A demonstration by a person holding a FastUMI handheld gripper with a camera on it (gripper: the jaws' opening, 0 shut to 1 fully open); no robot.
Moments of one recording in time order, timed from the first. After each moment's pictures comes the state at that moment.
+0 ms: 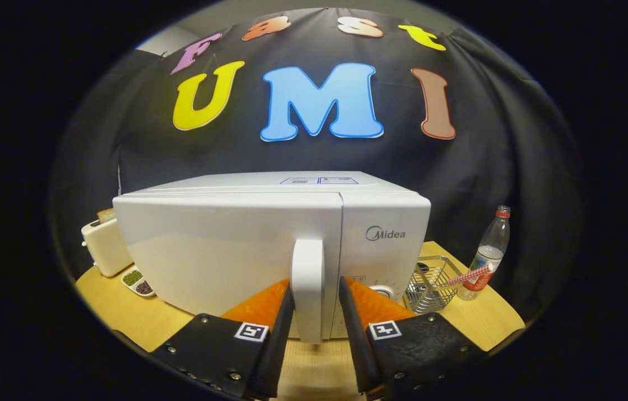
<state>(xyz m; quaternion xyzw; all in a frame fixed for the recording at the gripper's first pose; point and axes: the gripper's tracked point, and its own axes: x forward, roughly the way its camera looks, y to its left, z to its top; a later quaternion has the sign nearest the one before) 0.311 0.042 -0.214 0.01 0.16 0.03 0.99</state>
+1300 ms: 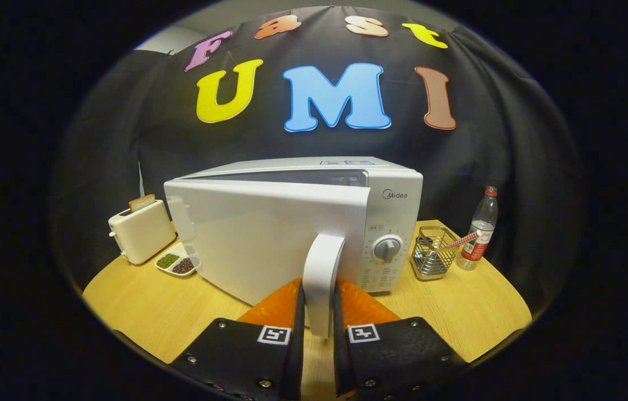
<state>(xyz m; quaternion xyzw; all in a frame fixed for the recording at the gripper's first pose) 0.203 0.083 -0.210 0.02 0.20 0.05 0.98</state>
